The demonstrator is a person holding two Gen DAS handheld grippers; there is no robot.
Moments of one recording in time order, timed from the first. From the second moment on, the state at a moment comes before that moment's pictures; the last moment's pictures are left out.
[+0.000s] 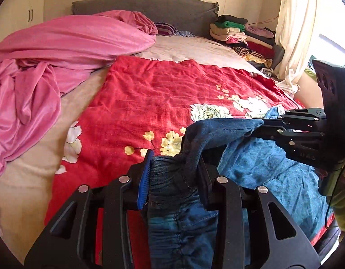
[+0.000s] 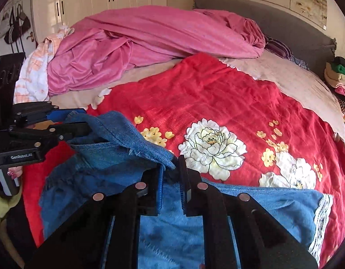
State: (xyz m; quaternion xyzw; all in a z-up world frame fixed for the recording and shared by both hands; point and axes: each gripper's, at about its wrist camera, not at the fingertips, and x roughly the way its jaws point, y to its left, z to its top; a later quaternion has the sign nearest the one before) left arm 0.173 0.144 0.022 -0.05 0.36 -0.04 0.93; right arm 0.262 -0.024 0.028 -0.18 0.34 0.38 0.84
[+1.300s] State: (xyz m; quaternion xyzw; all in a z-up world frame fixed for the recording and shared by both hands) left arm -0.008 0.154 0.006 -0.07 0.40 -0.04 0.91; right arm 0.077 -0.040 -0.060 -0.15 0.44 0.42 0.78
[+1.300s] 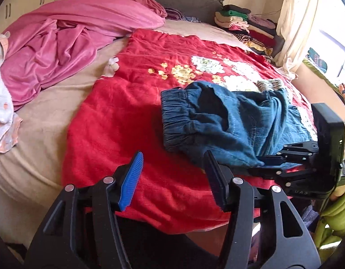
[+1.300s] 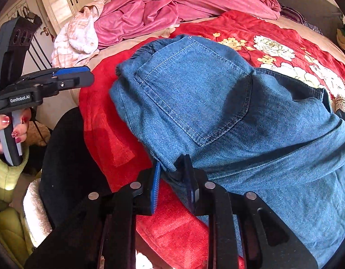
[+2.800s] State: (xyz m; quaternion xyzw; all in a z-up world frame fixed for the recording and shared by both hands) left arm 0.106 -0.049 -0.048 -0.04 0.47 -0.24 0.85; right arm 0.350 -0.163 -0.051 -0.14 0.49 0.11 0.85
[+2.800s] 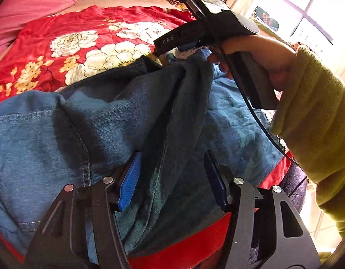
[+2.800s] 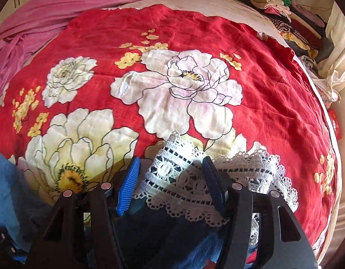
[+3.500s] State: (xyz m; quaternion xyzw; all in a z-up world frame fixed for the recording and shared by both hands) left arm 0.081 -0.077 -0.039 0.03 0.41 -0.30 0.86; right arm 0.180 -0.345 0.054 0.13 0.35 0.11 0.92
